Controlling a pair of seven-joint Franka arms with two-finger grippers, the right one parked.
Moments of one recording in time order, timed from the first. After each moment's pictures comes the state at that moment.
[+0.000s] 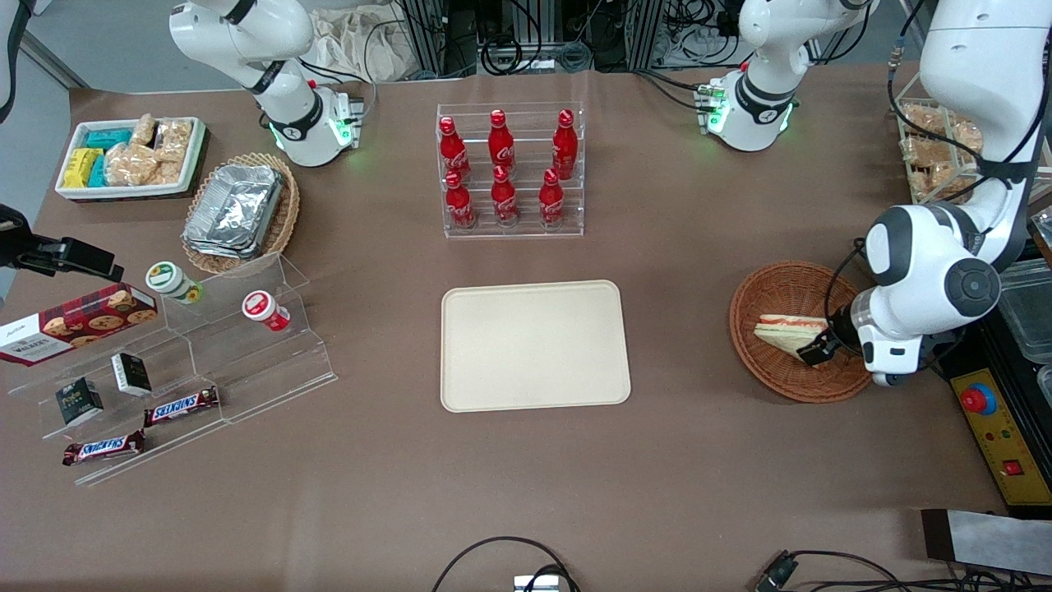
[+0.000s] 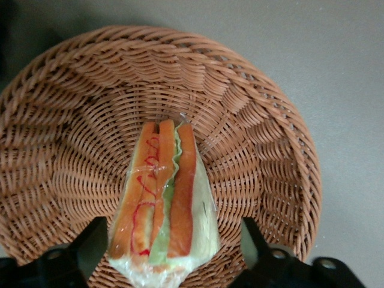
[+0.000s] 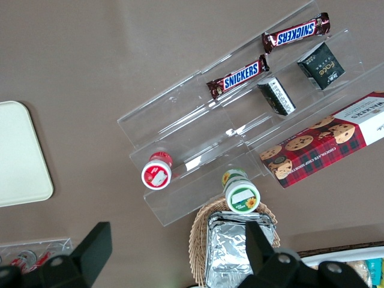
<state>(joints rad) 0.29 0.36 -0.28 -2.04 0.05 2.27 -0.74</state>
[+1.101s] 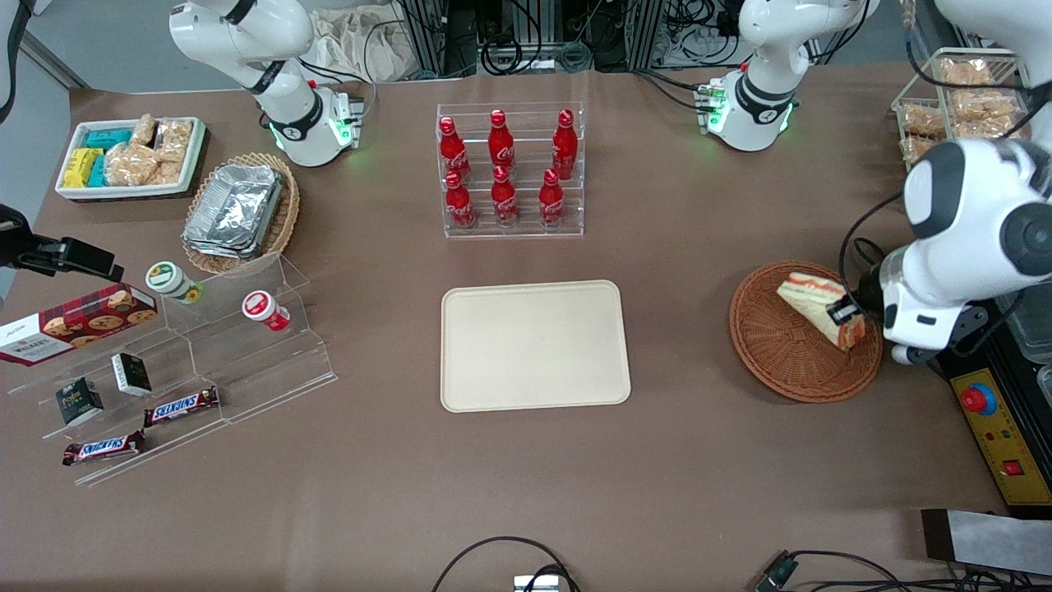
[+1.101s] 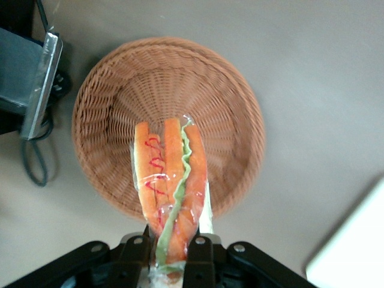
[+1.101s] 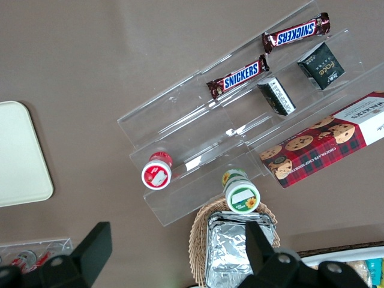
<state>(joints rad) 0.29 0.15 -0.41 -1.79 0.06 1.75 -0.58</state>
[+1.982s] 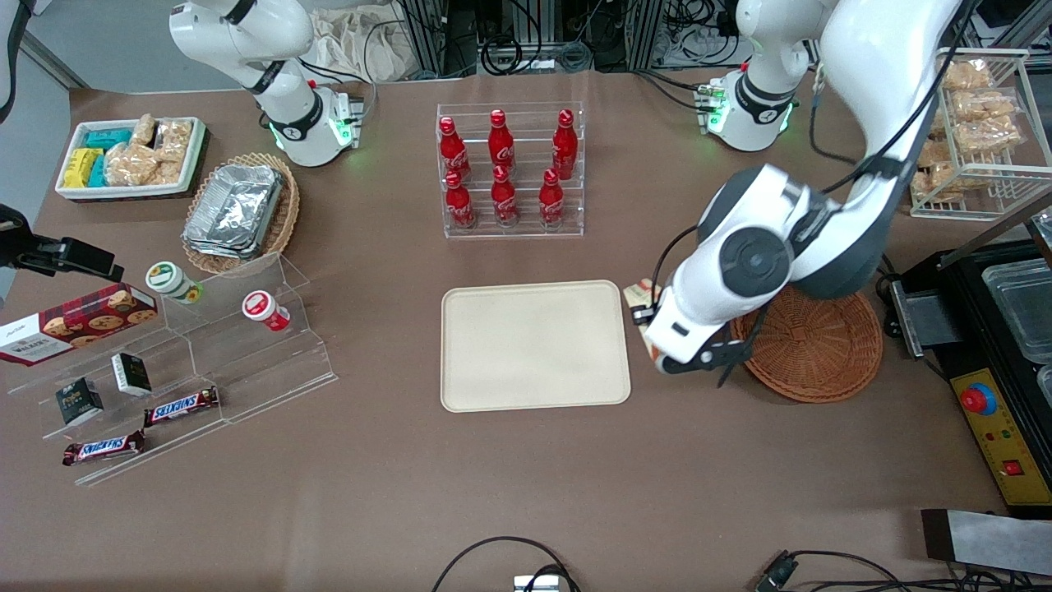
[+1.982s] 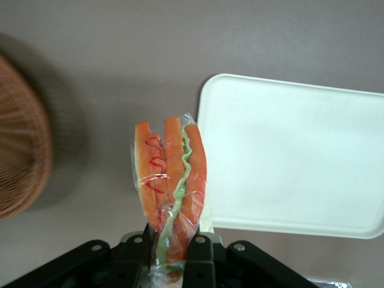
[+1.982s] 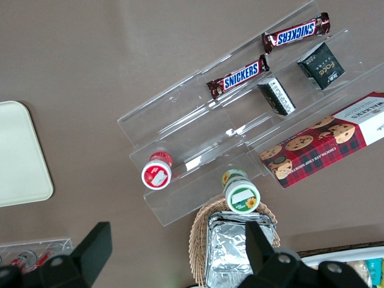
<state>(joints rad) 0.03 0.56 -0.62 -1.51 0.16 1.83 -0.75</state>
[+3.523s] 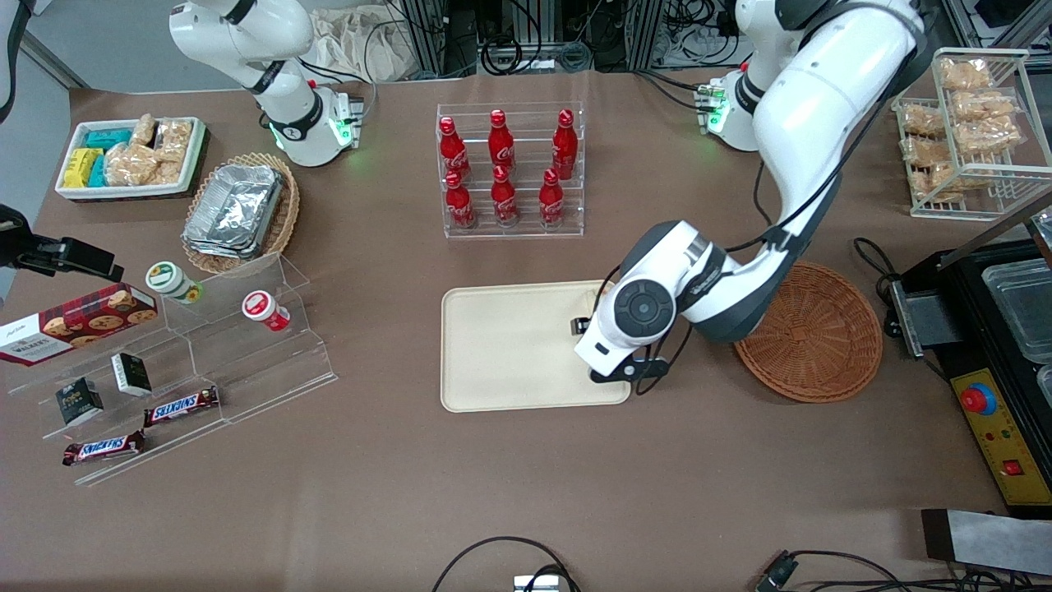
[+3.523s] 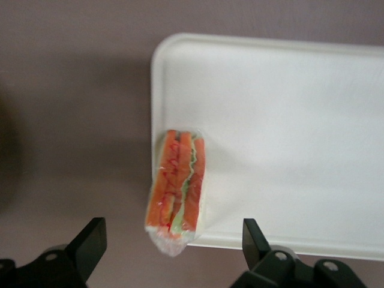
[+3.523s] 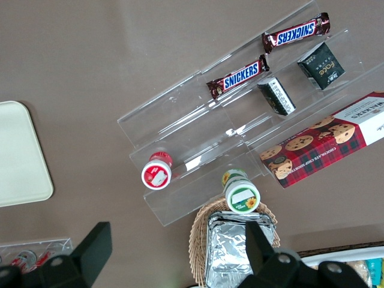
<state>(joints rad) -0.11 0.70 -0.60 -1.41 0.27 1.81 -0.87</state>
